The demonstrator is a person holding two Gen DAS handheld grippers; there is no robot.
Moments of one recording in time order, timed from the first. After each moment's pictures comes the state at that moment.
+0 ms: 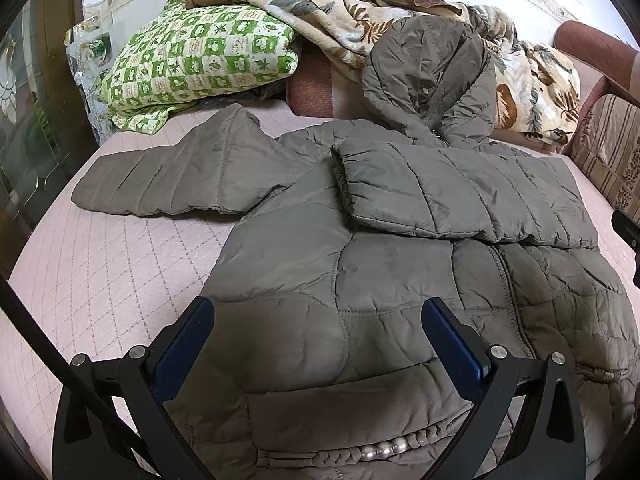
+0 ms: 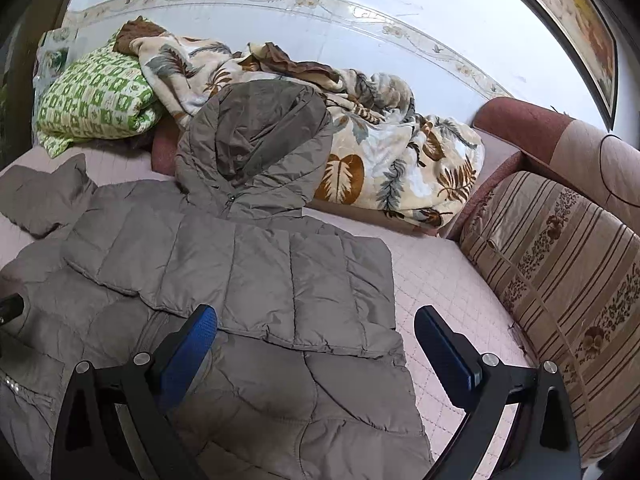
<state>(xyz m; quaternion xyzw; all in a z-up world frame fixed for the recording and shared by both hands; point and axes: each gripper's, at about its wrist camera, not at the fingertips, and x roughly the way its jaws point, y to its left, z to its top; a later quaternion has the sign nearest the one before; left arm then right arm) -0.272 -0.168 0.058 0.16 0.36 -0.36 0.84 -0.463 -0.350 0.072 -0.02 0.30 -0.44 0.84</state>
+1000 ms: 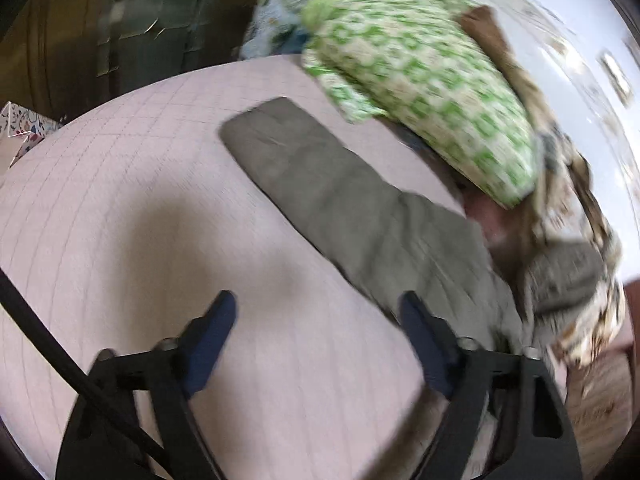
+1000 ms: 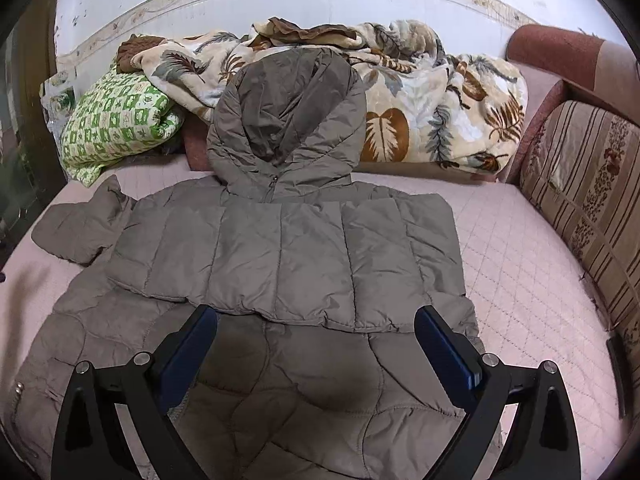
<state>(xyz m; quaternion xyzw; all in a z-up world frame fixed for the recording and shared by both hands) -0.005 0.004 0.070 -0.14 0.49 -0.21 0.84 -0.461 -0.380 0.066 0.12 0.31 -0.35 0.87</state>
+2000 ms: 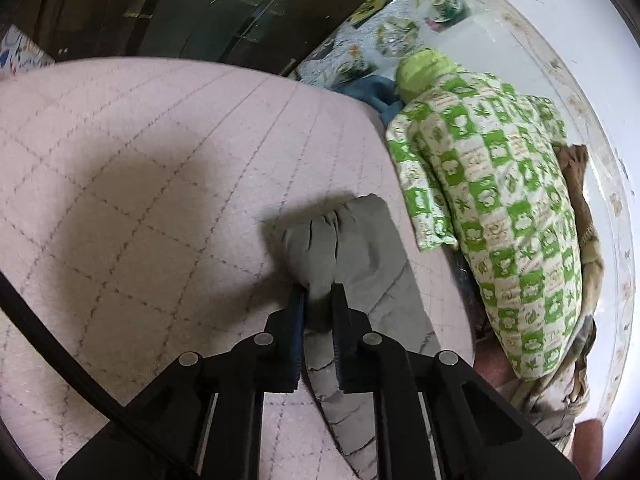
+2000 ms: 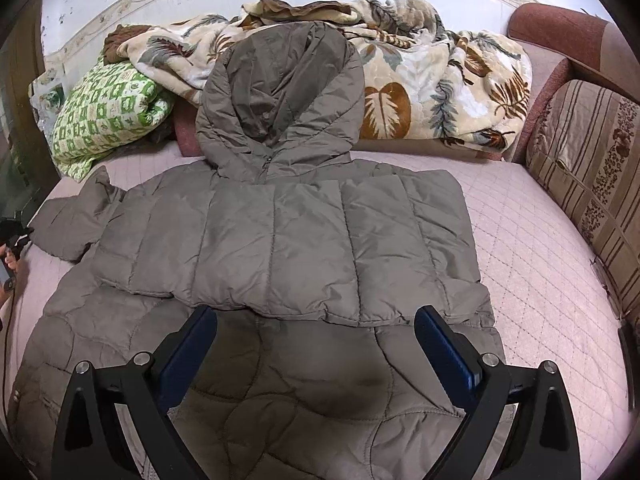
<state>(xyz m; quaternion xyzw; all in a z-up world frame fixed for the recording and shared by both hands) 0.150 0.014 -0.001 -0.33 0.43 -0.16 0.82 -0.449 -0.398 0.049 0.15 0.34 -0.35 0.86</state>
